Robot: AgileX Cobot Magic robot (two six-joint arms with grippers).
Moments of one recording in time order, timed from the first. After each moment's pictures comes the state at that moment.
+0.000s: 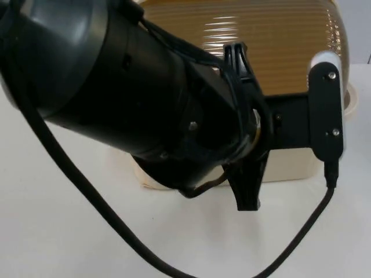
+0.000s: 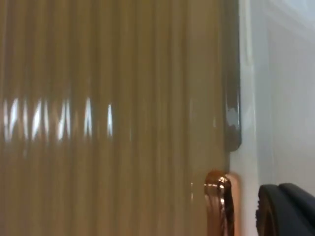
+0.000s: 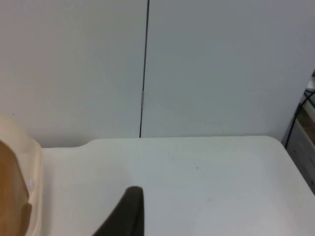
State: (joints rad) right arm 0.10 0.59 -0.88 -0.44 0.72 0.29; left arm -1.02 1.90 -1.01 1.73 0.49 -0.92
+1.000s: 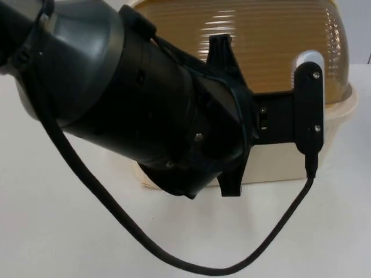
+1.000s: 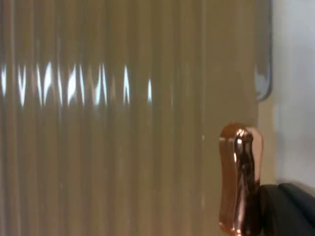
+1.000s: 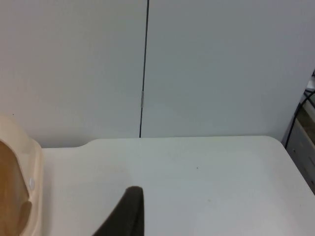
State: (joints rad) right arm 0.10 0.59 -0.88 -0.44 0.72 0.30; left arm -1.02 1.93 -1.01 1.74 0.66 -0.92
